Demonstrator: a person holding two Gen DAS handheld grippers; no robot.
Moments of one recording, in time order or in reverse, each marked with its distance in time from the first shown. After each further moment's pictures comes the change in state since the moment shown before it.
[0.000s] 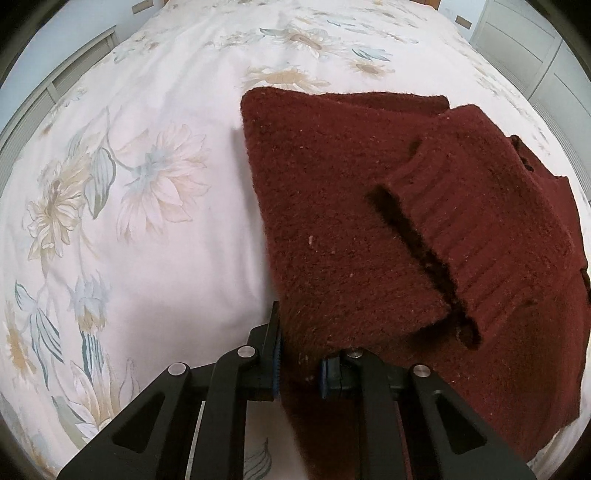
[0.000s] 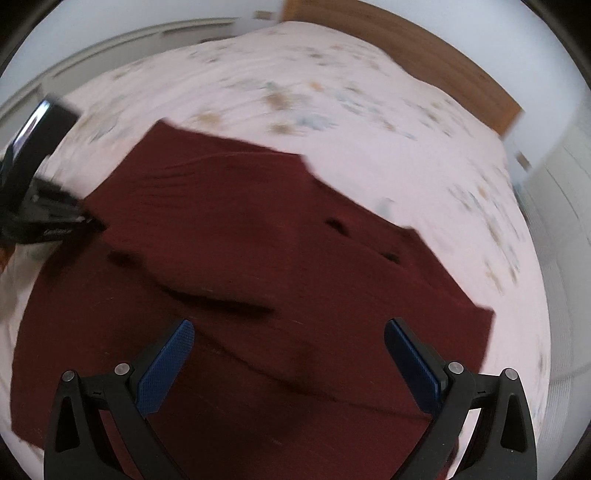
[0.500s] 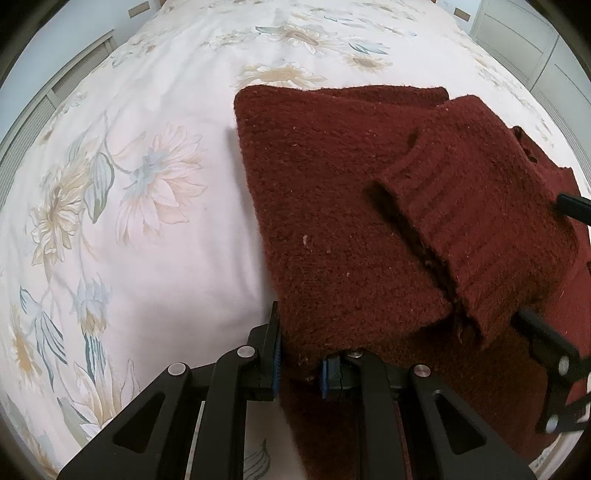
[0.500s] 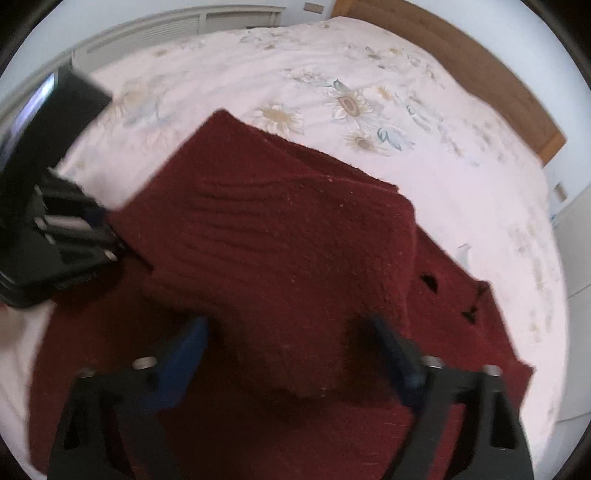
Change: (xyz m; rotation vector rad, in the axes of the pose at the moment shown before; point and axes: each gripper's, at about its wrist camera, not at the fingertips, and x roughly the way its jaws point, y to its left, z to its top) left arm 0.006 -0.008 -0.004 0.017 0.014 0.022; right arm 0.043 0.049 0.051 -0.047 0.025 0.143
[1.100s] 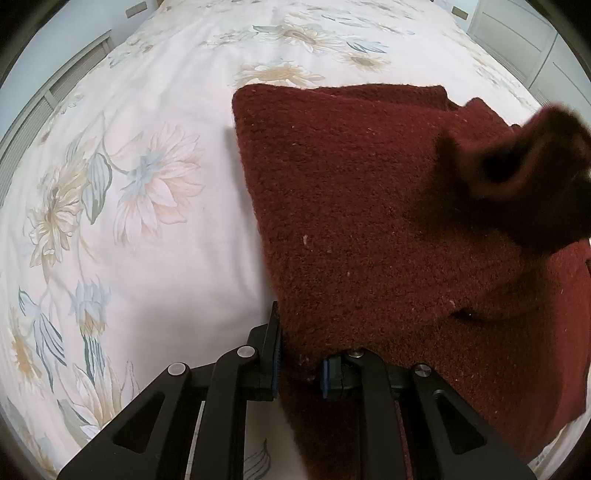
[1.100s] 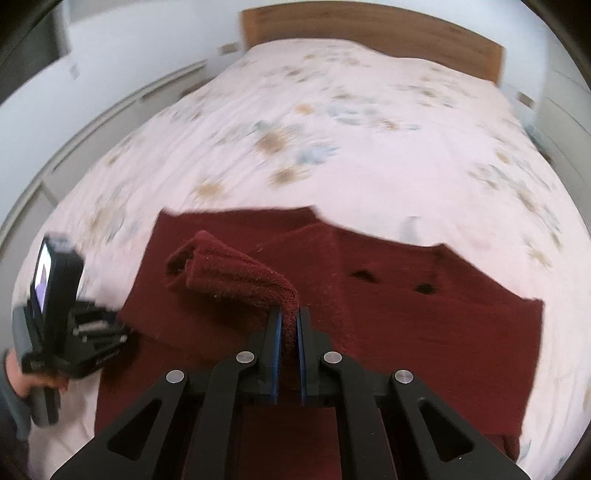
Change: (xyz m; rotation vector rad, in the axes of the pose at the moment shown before) left arm -0.005 0.007 -0.001 0.007 0.002 -0.007; right arm -0.051 -0.091 -0.011 0.399 -0.136 0.048
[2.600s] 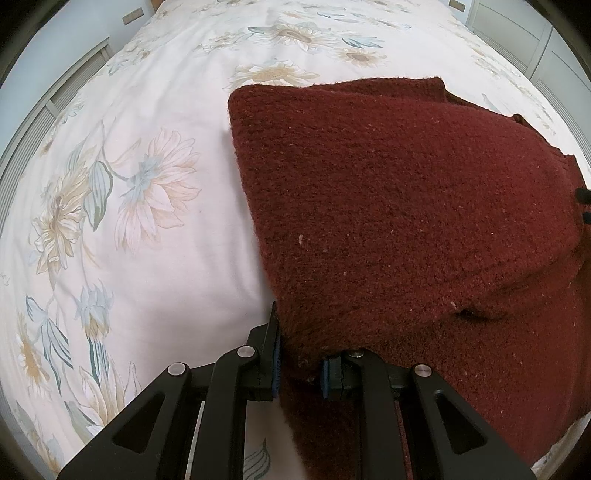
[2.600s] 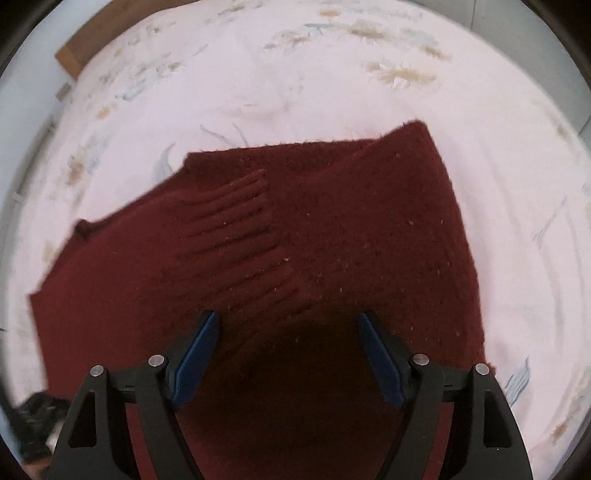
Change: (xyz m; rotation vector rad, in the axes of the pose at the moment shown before) left arm 0.008 -0.017 0.000 0.025 0.006 0.041; right arm 0.038 -0.179 -0.053 0.503 0.229 -0.196
